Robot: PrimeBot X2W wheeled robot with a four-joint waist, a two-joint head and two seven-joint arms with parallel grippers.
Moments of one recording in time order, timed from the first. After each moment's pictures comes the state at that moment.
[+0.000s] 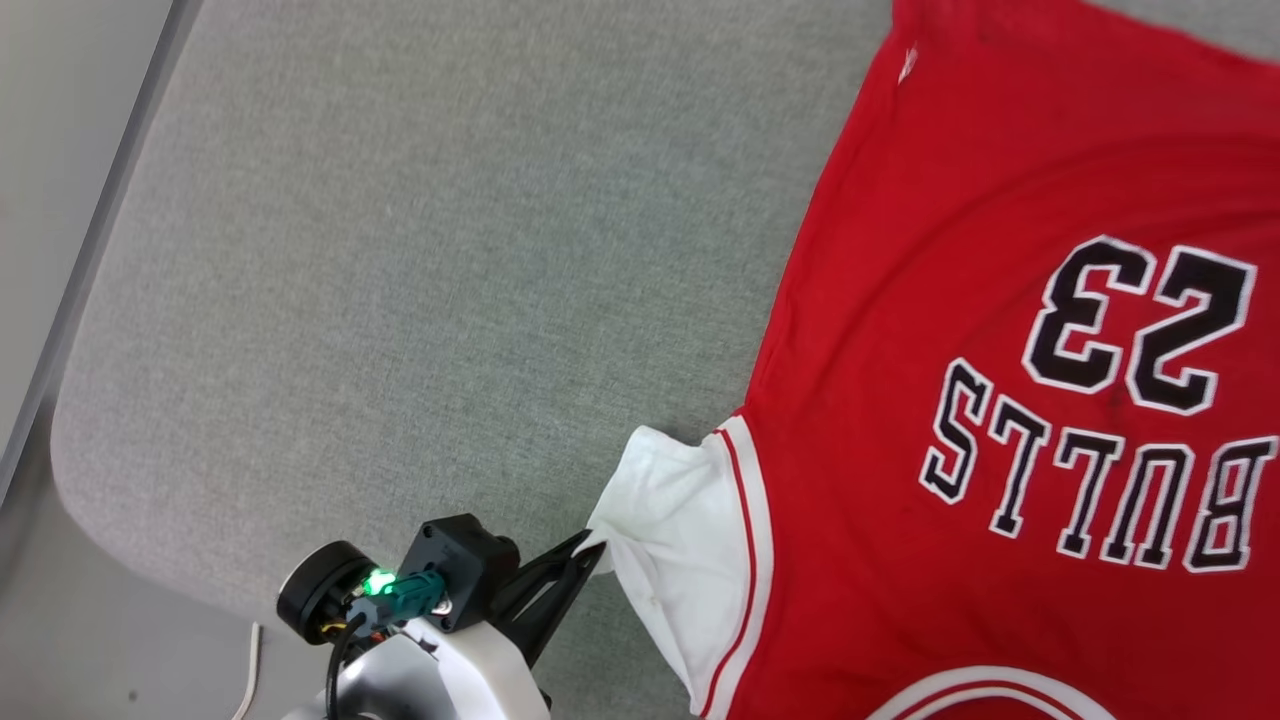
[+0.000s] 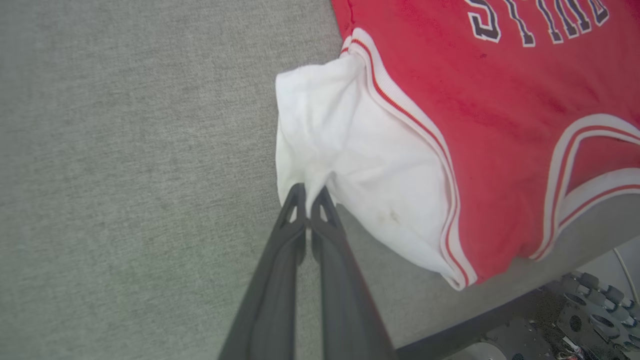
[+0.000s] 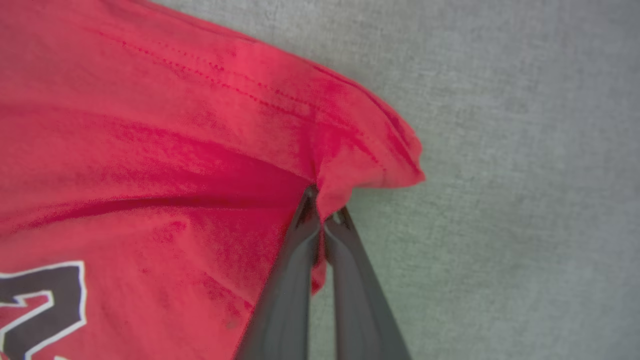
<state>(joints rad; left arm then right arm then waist) -0.20 0.62 -0.70 -0.38 -0.58 0.13 0.30 -0.87 -0.51 -0.21 0.38 0.19 0.13 1.25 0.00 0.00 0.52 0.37</state>
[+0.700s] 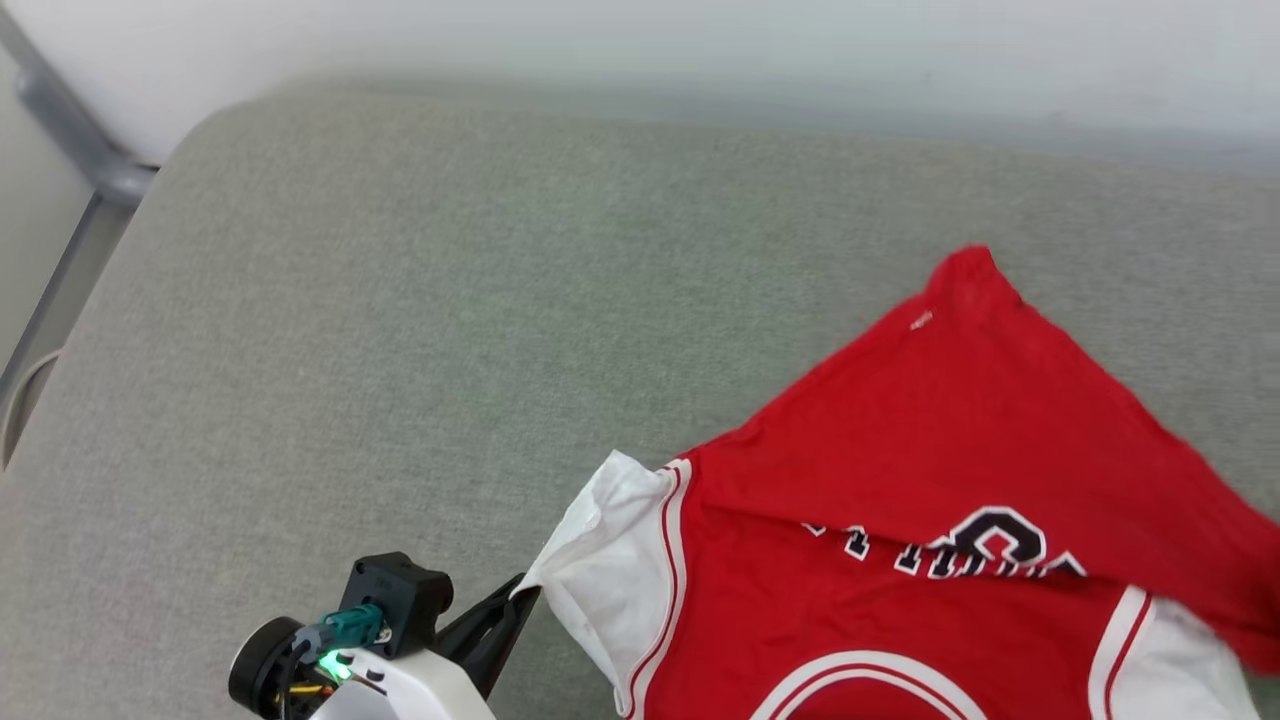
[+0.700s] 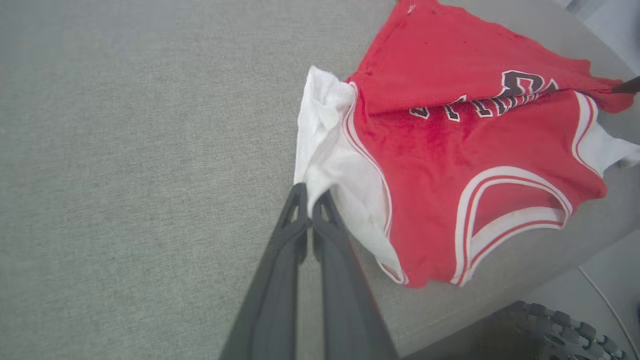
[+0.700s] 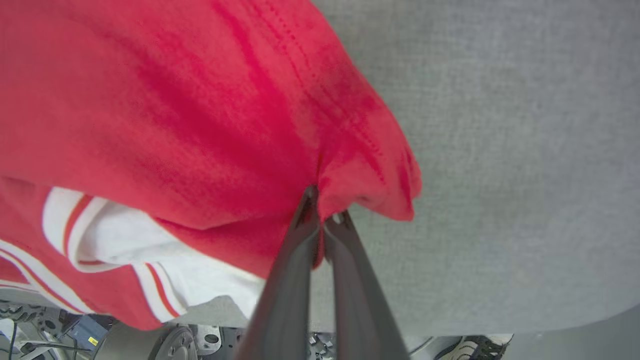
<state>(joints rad) -0.08 0.64 -0.64 -0.34 -0.65 0.22 0.26 -0.22 -0.47 -0.25 0.22 0.44 0.13 1.20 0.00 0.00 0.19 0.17</state>
